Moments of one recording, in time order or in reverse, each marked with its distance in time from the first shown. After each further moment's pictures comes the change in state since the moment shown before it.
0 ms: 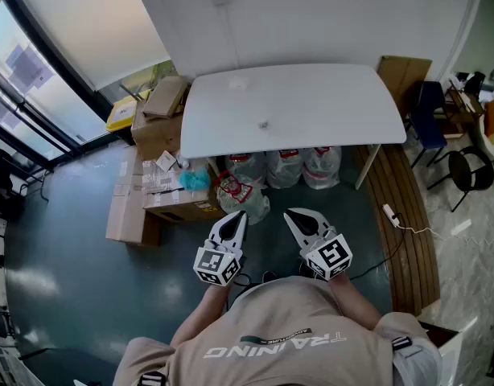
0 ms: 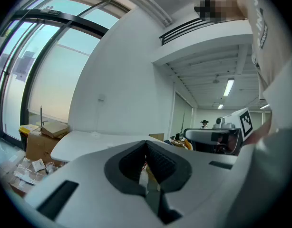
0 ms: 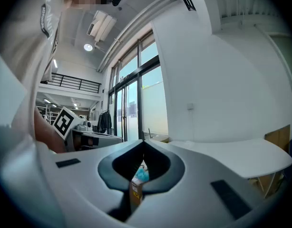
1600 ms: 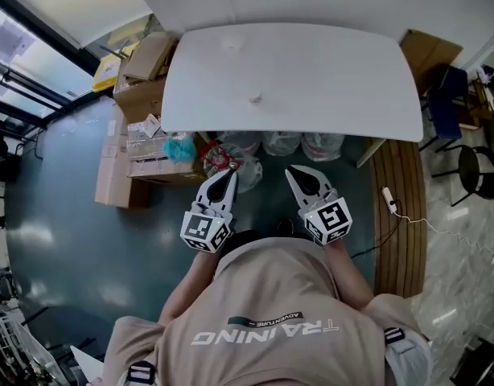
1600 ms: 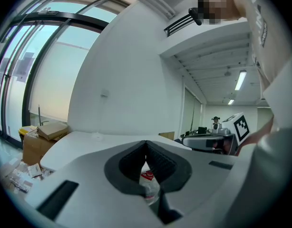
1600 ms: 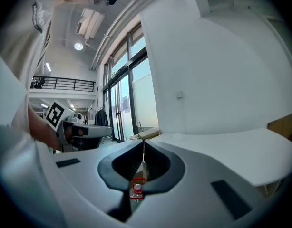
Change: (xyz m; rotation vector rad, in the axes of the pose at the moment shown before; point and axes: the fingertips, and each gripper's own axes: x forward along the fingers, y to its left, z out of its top) left arm 0.148 0.053 0.007 0.016 0.006 0.090; right arm 0.072 -0.172 -0.036 0.066 0.057 0.005
